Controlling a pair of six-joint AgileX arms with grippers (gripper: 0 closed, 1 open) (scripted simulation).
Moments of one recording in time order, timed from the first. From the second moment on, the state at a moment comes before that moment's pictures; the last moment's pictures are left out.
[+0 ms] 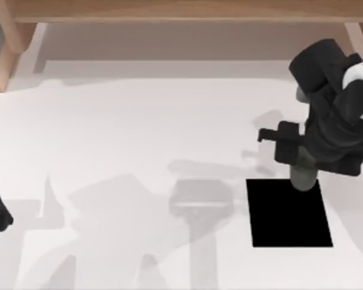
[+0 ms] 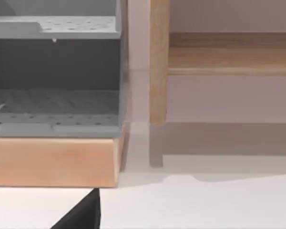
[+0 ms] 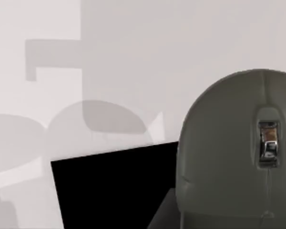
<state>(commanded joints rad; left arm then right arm) 0.00 0.00 0.00 0.00 0.00 0.00 0.45 1.75 1.12 -0.66 0.12 0.64</state>
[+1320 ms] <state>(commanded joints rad) 0.00 0.00 0.00 0.00 0.00 0.00 0.53 1.83 1.10 -0.75 0.05 0.56</state>
